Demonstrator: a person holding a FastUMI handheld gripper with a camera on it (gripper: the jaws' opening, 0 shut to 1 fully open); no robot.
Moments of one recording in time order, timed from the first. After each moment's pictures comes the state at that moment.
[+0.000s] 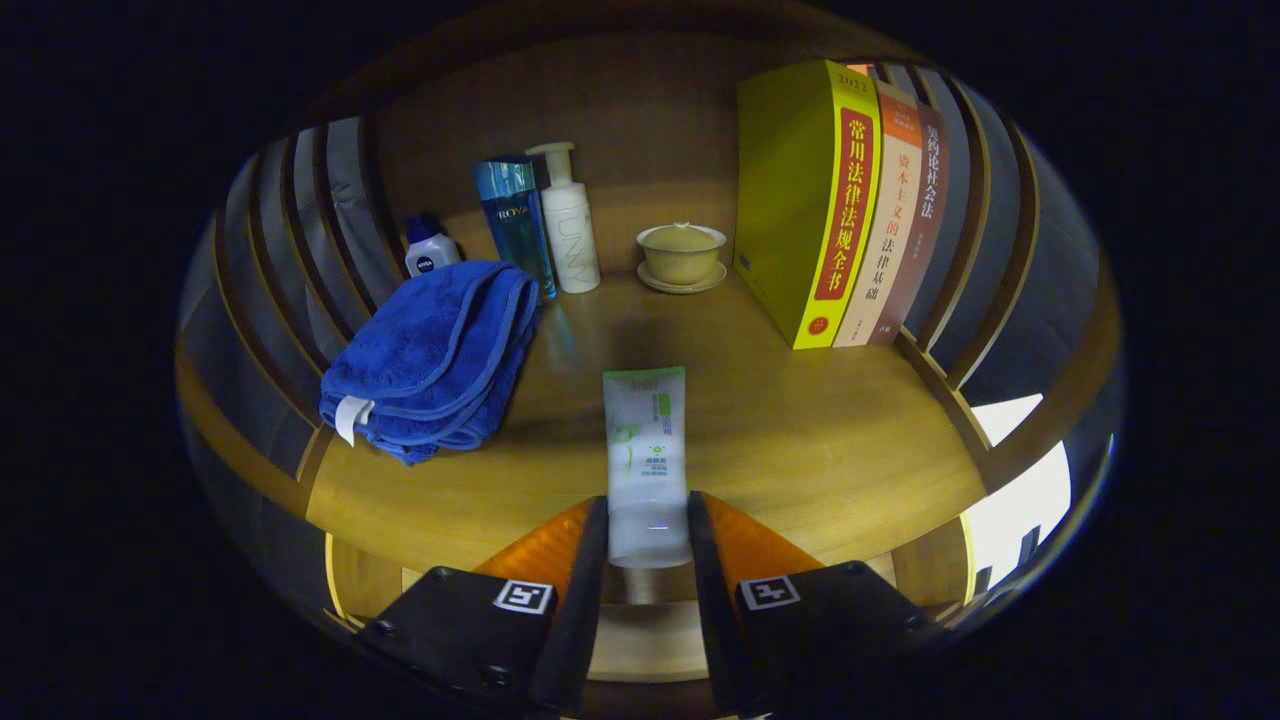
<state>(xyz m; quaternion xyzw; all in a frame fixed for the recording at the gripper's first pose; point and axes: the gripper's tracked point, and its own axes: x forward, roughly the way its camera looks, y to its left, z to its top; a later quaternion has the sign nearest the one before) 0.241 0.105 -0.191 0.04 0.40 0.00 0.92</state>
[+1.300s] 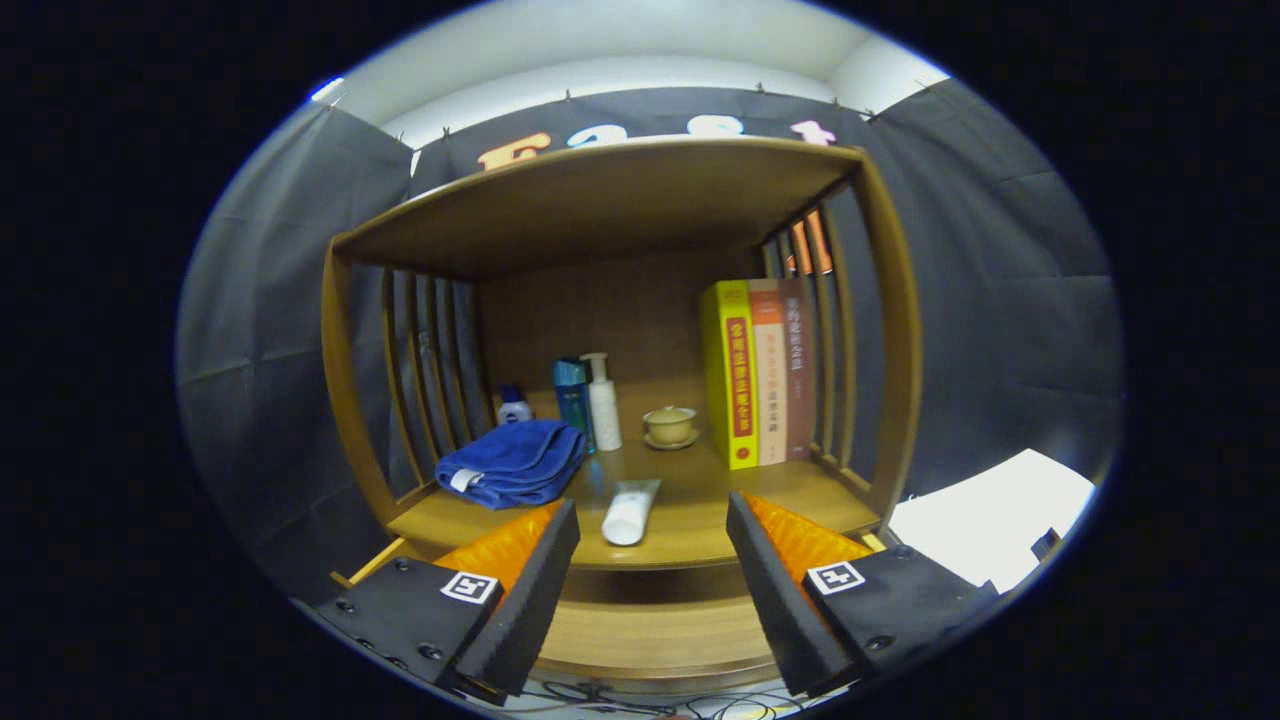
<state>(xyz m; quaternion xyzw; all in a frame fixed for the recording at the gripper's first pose) 0.108 0.053 -0.083 0.06 0.06 0.04 1.00</state>
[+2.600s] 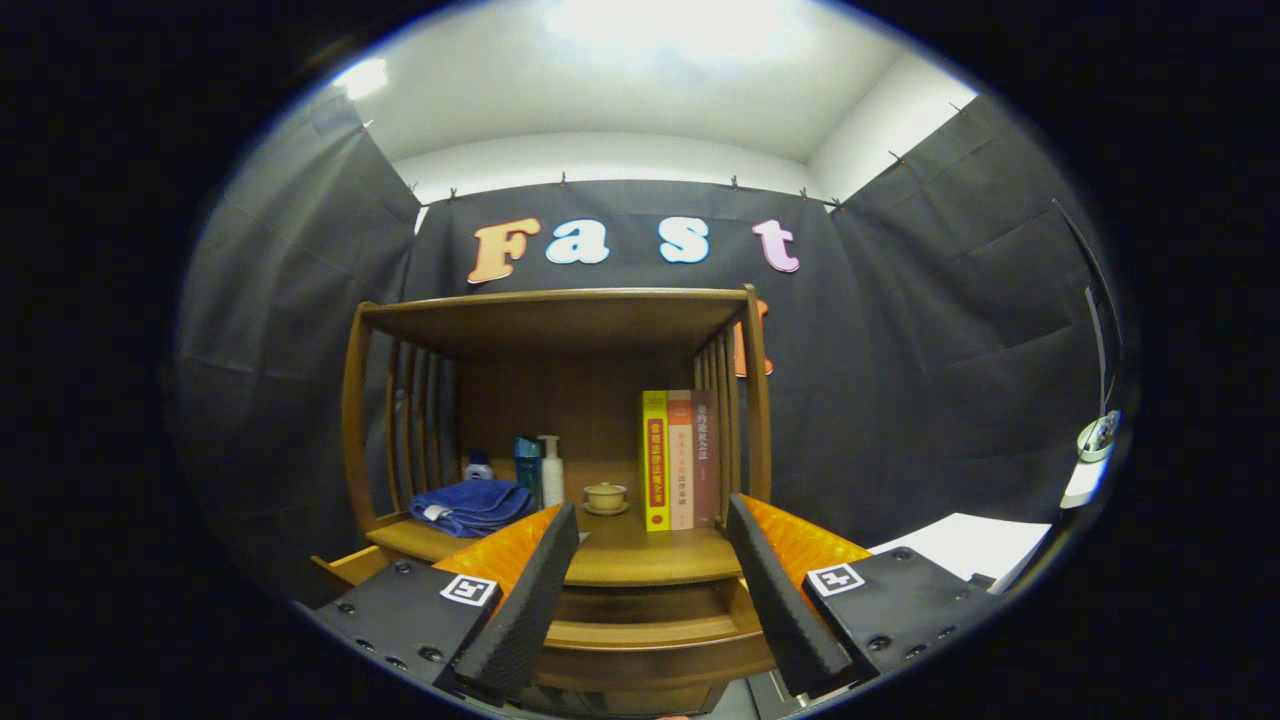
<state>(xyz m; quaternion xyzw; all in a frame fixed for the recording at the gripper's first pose) -0.003 0.002 -0.039 0.01 -0.06 0.00 1.00</state>
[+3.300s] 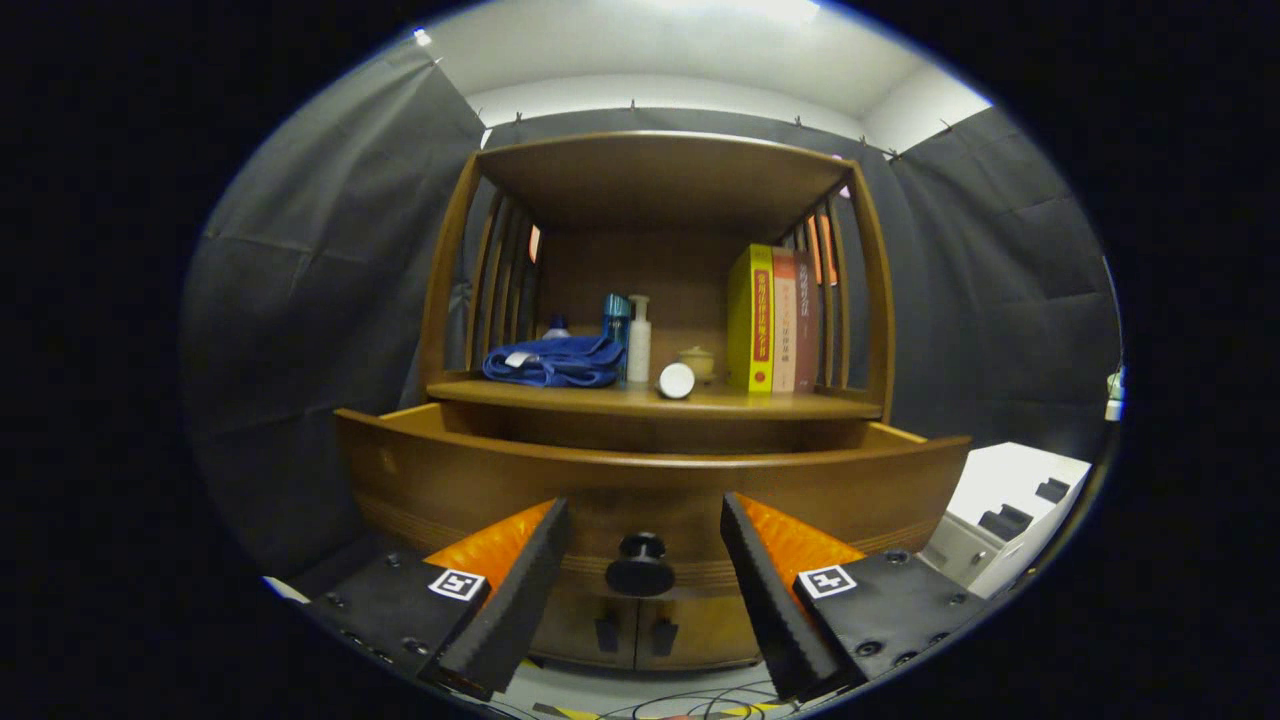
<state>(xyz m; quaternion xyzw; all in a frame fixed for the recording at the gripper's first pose) 0.007 0.128 -0.249 -0.02 0.05 0.04 1.00</state>
